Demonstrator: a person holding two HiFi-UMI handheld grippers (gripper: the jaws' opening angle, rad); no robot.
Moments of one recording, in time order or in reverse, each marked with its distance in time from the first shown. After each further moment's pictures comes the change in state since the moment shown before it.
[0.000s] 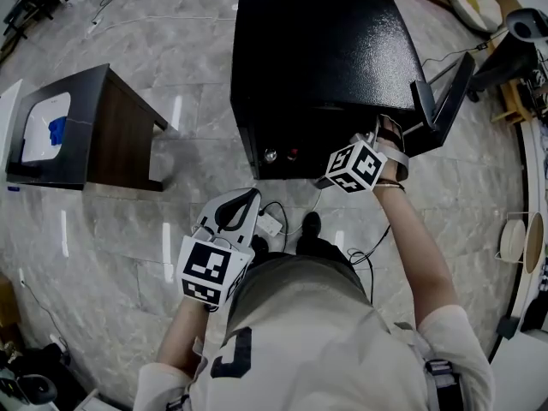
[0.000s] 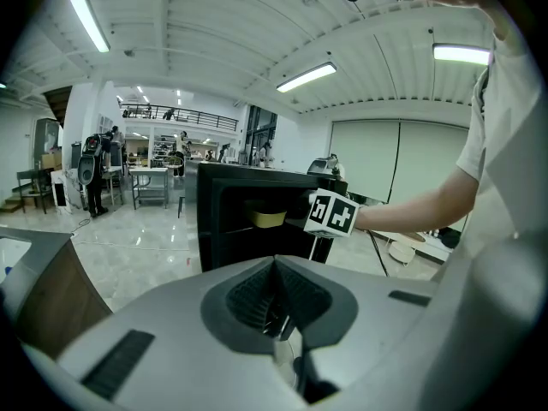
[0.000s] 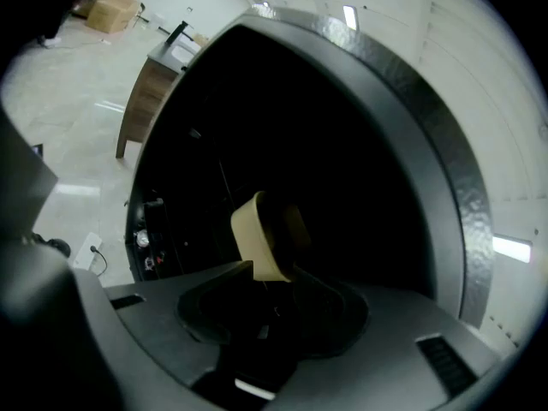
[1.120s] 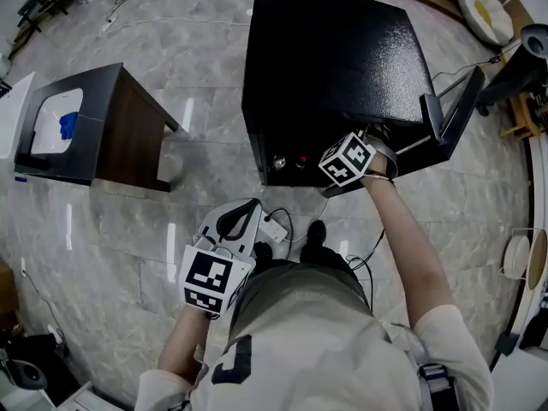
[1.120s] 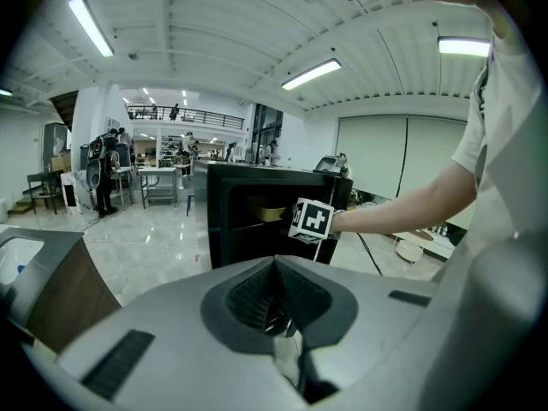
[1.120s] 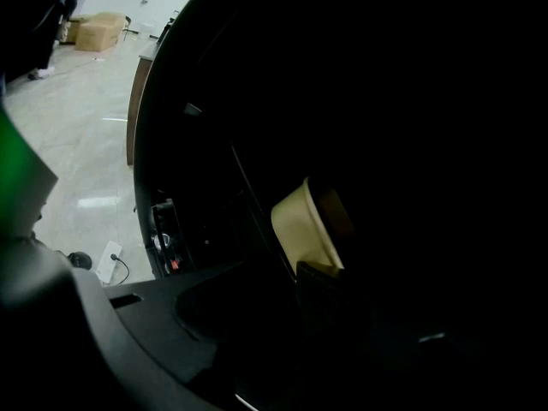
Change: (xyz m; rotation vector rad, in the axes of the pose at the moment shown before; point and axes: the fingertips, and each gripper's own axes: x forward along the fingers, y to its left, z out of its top) left arm -0.011 0.003 -0.004 -0.006 0.014 0.054; right arm 0.052 0.040 0.005 0.055 0.070 0.160
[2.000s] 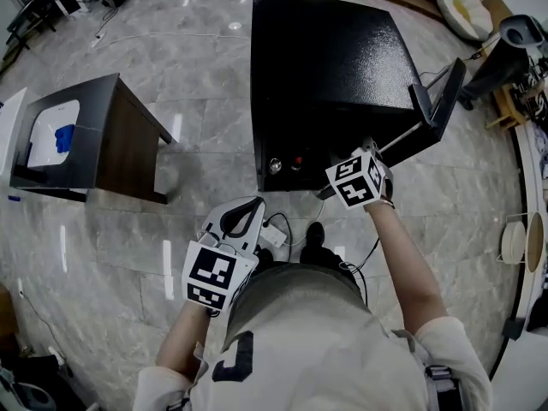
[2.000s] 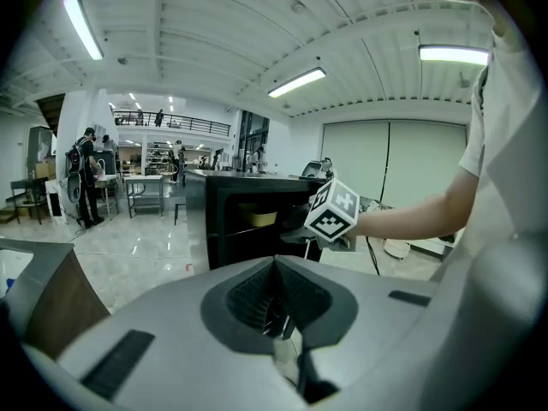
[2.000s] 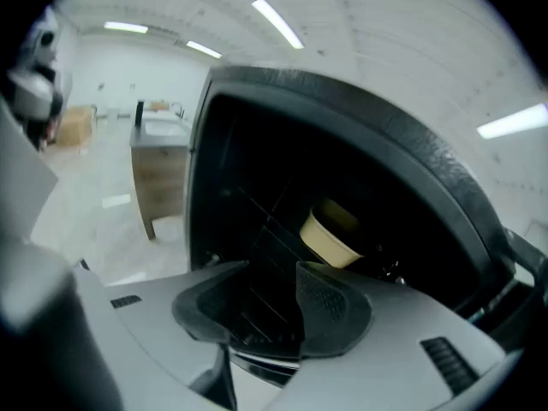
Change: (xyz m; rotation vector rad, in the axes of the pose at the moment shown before) left arm -0.029 -0.003 -0.003 0.056 -0.037 -0.083; right arm -0.099 0.037 0.022 0.378 -0.152 0.164
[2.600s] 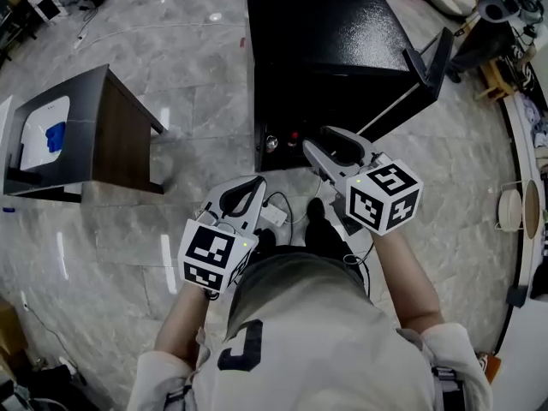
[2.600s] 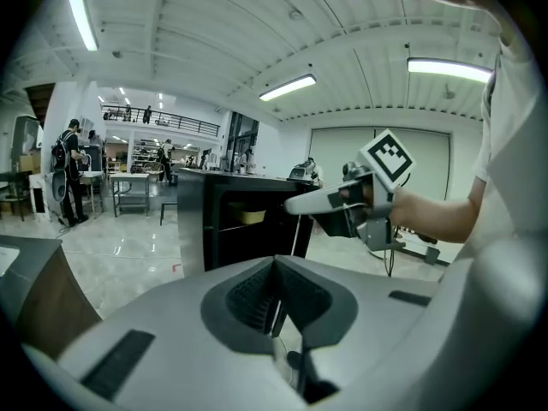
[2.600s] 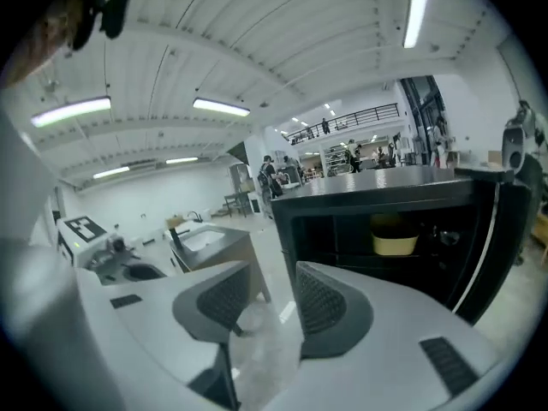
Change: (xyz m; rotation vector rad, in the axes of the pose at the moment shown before) left arm -0.033 -0.006 -0.014 0.015 -0.022 -0.097; right arm -0.143 0.088 0.088 0.576 -0.372 0.329
